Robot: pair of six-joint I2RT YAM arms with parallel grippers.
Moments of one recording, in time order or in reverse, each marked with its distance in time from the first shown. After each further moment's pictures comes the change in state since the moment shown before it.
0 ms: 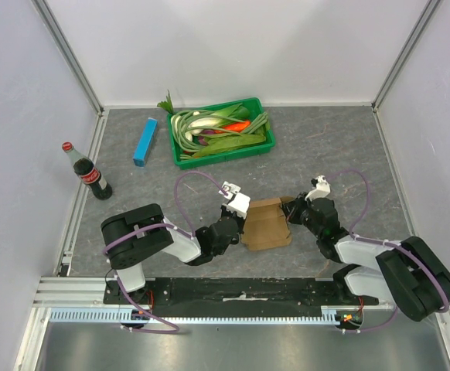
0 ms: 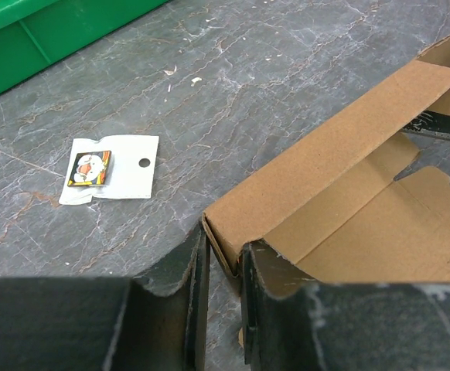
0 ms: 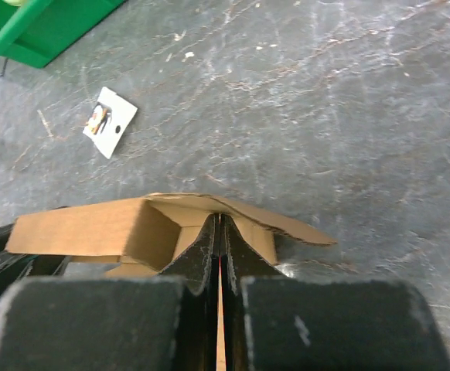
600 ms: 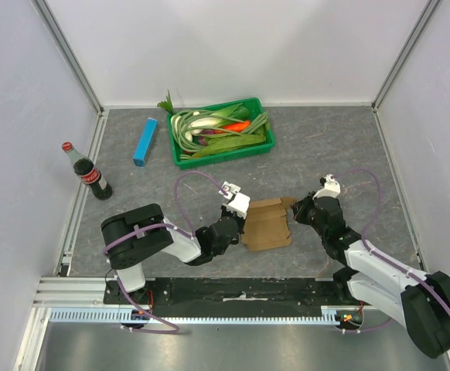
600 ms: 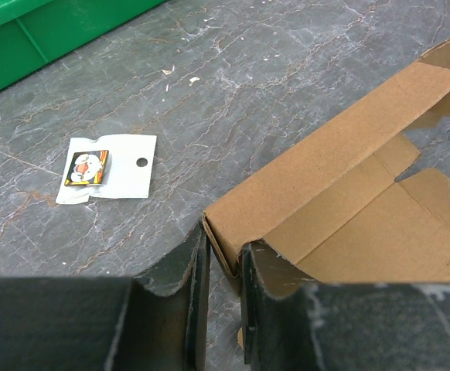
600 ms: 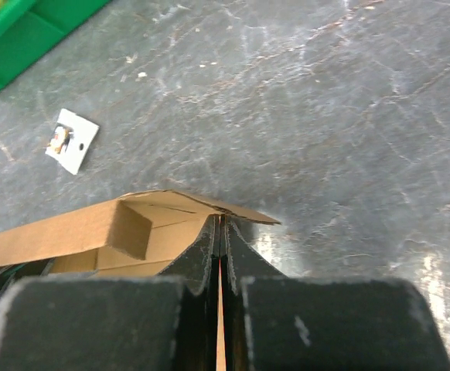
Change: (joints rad) left arm 0.000 0.000 0.001 -0.001 0.003 -0.010; right arm 0.004 -0.274 0.042 -0.354 0.112 0.007
